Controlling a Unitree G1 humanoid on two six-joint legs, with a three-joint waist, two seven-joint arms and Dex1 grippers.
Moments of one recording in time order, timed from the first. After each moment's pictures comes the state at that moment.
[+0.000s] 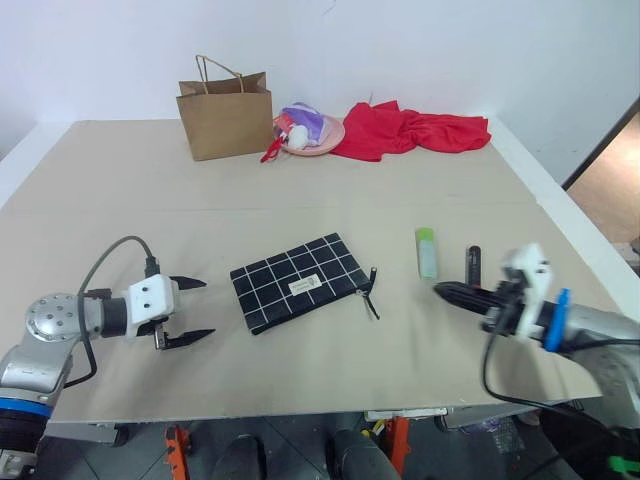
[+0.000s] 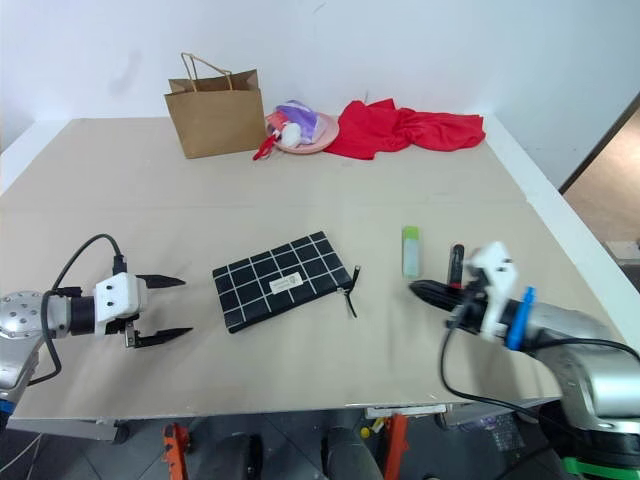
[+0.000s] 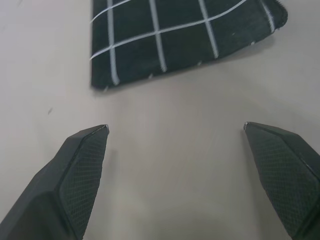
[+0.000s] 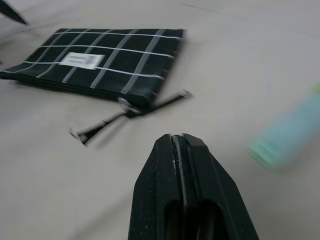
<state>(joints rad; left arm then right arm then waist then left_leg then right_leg) -0.17 0.85 0.03 0.11 -0.17 -0.19 -1.17 -0.19 -0.74 -0.14 -0.25 0.53 0.63 0.85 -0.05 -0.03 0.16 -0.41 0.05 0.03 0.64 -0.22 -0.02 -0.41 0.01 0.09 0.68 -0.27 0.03</state>
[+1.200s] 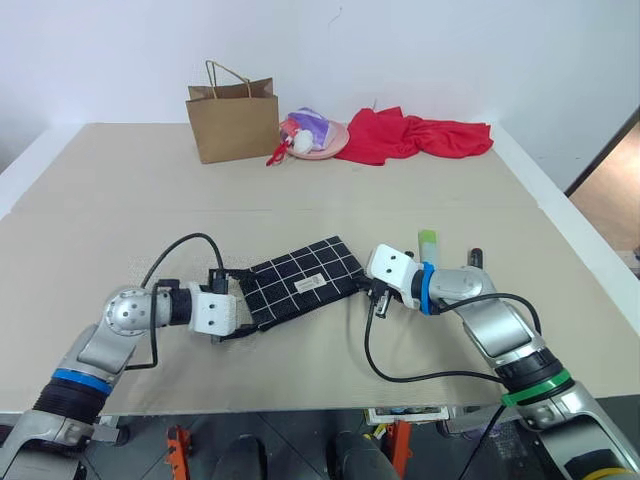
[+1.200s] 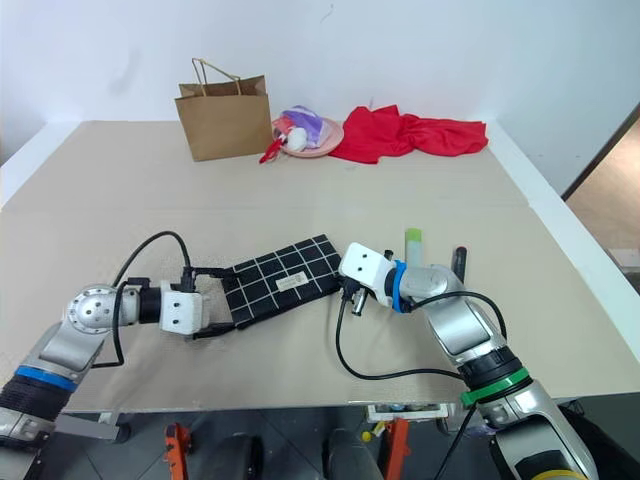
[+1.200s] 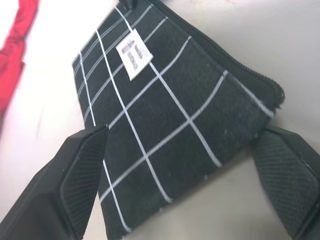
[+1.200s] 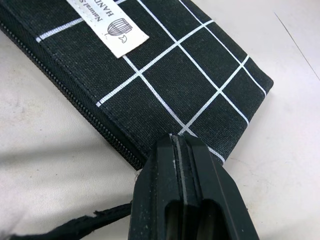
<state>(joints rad) -0.34 0.70 -0.18 0.17 0.09 -0.51 -0.99 -0.52 -0.62 0.34 0.03 -0.02 0.31 0.81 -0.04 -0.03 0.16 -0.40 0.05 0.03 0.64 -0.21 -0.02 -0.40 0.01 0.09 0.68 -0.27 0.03</state>
